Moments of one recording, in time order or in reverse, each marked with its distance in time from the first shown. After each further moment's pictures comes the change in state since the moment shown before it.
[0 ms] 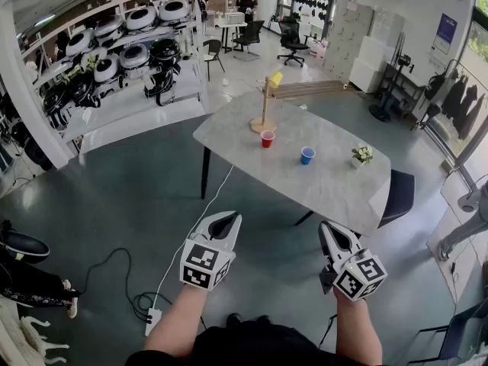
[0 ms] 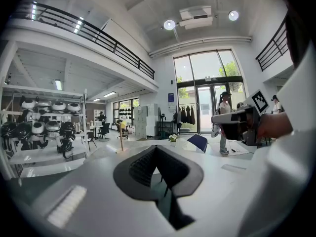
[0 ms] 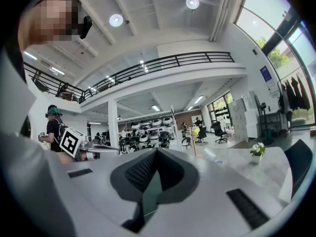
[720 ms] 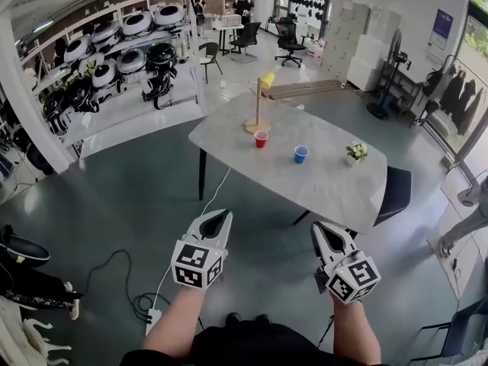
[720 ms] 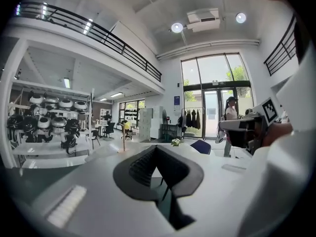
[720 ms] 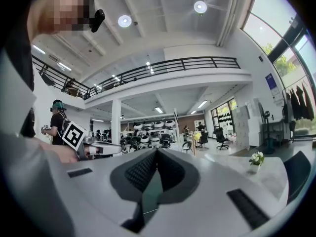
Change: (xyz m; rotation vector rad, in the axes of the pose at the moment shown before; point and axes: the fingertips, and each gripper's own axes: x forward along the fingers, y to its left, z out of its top) left arm -0.001 -0.013 0.015 -0.075 -0.033 0.058; right arm -0.022 0.001 0.010 -0.080 -0.020 0.016
